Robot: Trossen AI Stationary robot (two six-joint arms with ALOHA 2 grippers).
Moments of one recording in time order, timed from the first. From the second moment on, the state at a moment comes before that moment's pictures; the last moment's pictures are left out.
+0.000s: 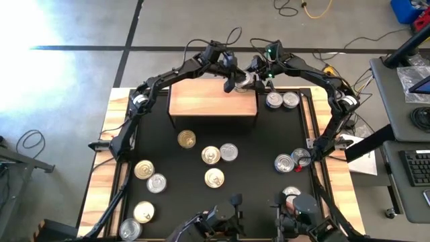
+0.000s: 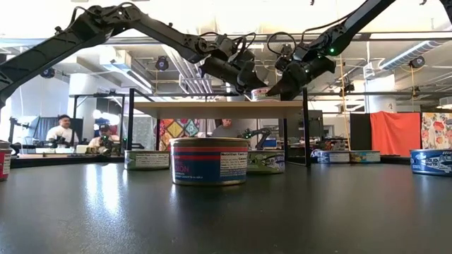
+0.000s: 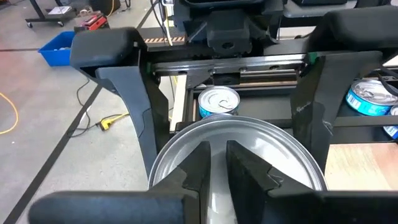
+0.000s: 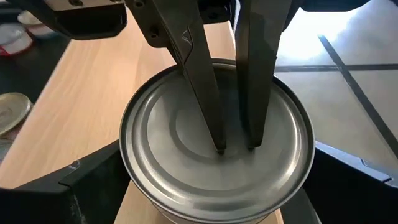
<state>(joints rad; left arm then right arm) 0.66 2.31 2.12 -0.30 0.54 0.38 -1.00 1.75 1.38 -0.42 -0.77 -0.62</state>
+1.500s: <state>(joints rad) 0.69 2.30 2.12 -0.47 0.54 0.51 -0.90 1.64 1.43 -0.63 -0.35 -0.53</state>
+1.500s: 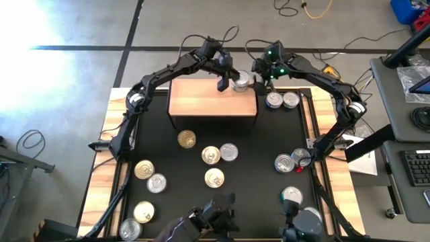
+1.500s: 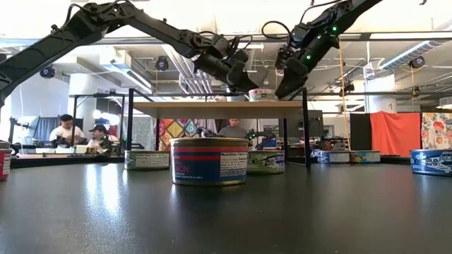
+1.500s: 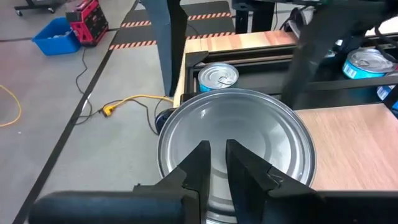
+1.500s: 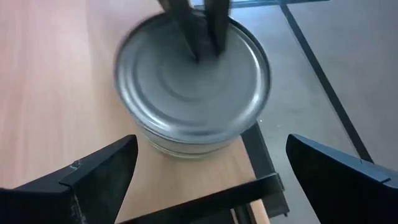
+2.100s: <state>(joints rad) 0.73 2.11 2.10 -0.62 0.68 0.57 -0.88 1.64 1.51 -0.70 -0.36 -0.50</state>
